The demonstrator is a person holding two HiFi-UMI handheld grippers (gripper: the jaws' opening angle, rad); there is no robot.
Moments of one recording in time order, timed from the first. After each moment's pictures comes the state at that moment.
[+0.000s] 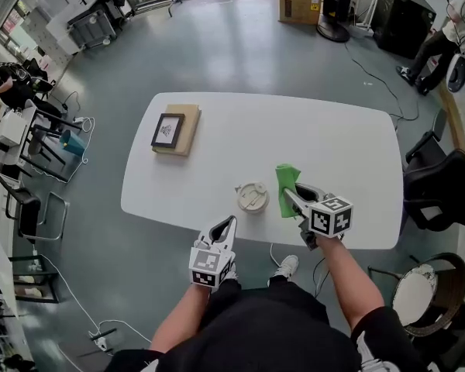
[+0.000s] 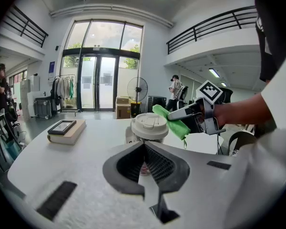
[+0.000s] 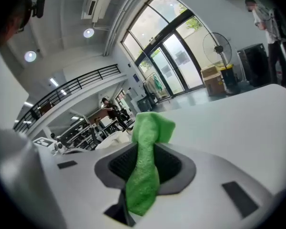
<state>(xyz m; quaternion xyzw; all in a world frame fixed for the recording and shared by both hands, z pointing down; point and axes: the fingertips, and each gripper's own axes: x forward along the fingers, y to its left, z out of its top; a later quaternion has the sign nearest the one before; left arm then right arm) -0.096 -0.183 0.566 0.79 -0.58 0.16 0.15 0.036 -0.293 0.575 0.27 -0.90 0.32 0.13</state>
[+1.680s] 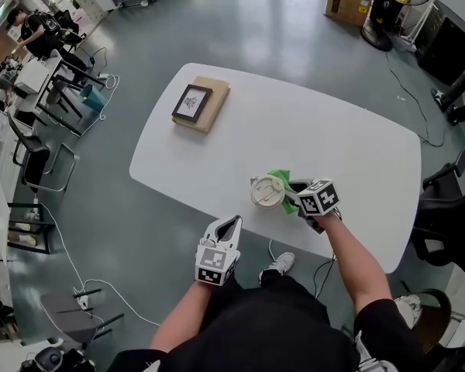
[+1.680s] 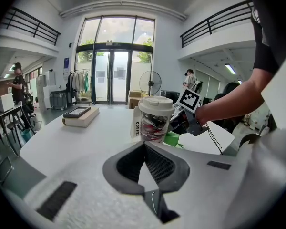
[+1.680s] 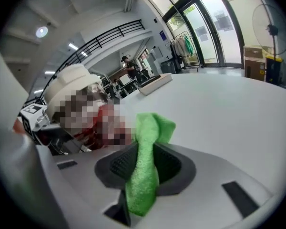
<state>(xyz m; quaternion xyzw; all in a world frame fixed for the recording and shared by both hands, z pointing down) -0.106 -0.157 0.608 0.73 -0.63 0.18 0.20 -0.032 -0.290 0.690 0.06 -0.90 0.26 0.34</state>
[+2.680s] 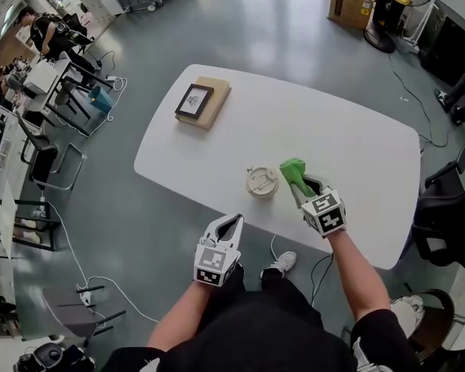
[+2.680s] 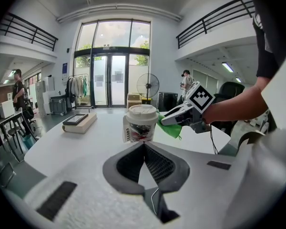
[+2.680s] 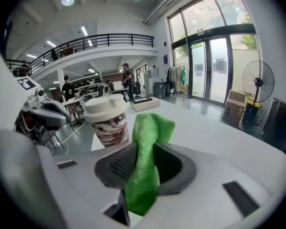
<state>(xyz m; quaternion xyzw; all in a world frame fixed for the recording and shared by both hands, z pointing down) -0.072 -0.143 0.578 0.73 -0.63 0.18 0.17 0.021 -0.296 0.614 0.18 -0.93 0.10 0.29</state>
